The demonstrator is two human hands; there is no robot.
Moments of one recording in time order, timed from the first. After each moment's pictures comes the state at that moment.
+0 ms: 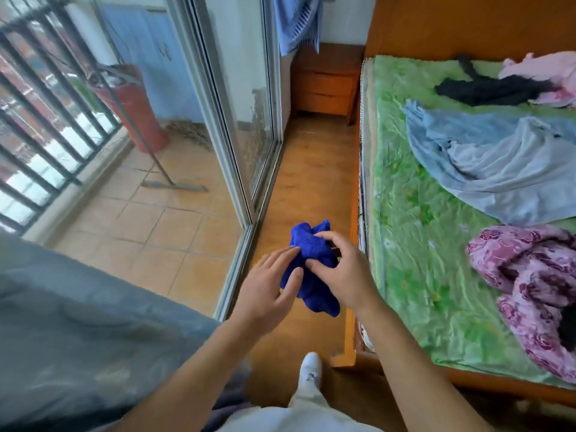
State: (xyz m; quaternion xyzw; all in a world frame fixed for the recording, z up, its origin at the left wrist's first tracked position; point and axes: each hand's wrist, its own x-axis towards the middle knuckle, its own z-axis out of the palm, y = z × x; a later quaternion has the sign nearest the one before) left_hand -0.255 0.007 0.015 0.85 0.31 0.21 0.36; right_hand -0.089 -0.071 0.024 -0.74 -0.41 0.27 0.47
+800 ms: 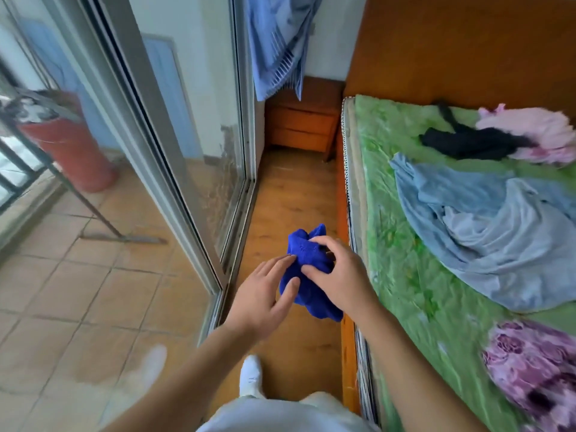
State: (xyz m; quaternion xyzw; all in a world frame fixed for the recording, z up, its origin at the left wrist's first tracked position) left_hand -0.052 0.331 0.008 0.87 0.26 0.19 0.37; right_hand 0.110 0.238 0.043 -0.79 -0.42 0.20 0.40
